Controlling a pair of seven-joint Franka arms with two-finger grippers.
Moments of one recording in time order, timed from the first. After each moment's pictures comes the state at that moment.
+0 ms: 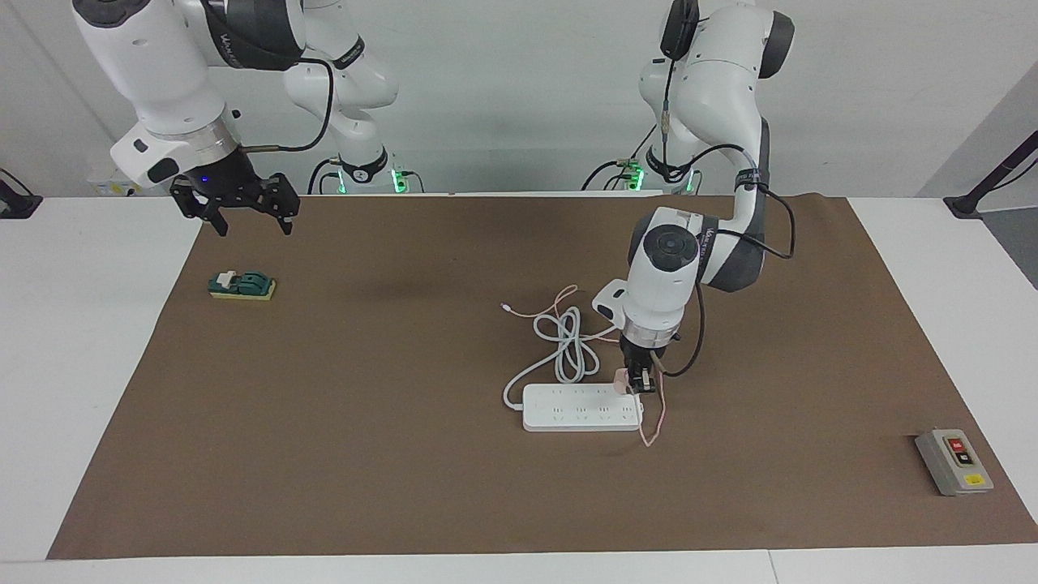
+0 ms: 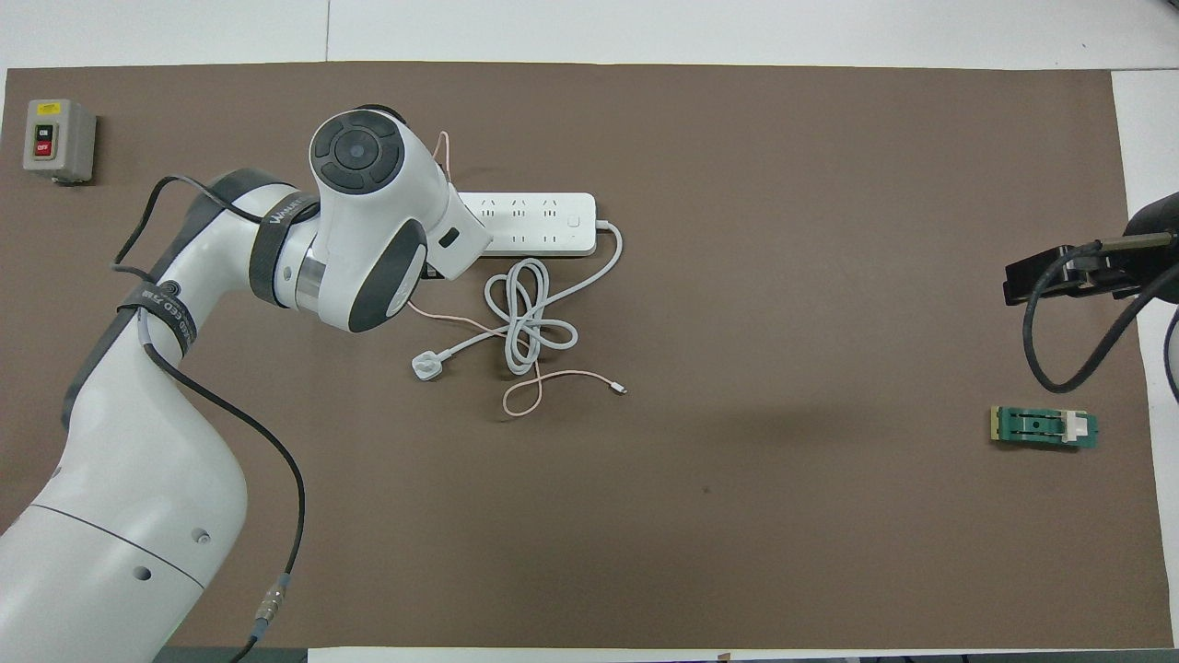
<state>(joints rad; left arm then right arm) -0.36 0.51 -0.09 -1.60 0.12 2.19 1.13 0.01 -0.01 -0.01 -1.64 -0.03 1.58 -0.03</state>
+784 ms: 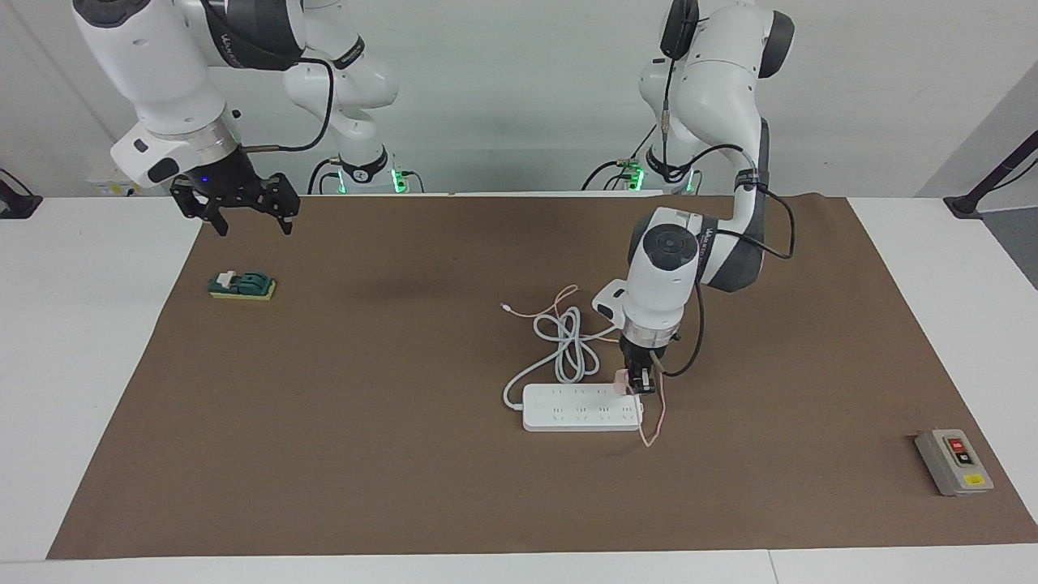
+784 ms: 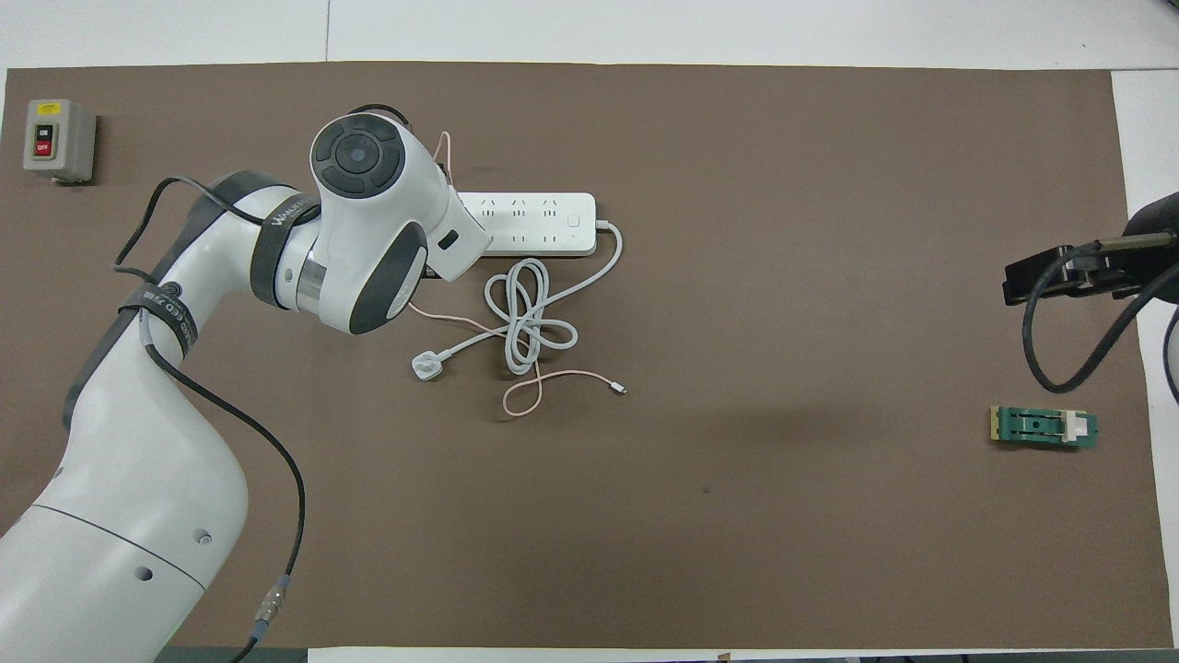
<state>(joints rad) -0.36 0.51 -0.08 -1.60 0.13 2.21 1.17 0.01 -0.01 -0.01 -1.64 -0.03 1.58 -0.03</state>
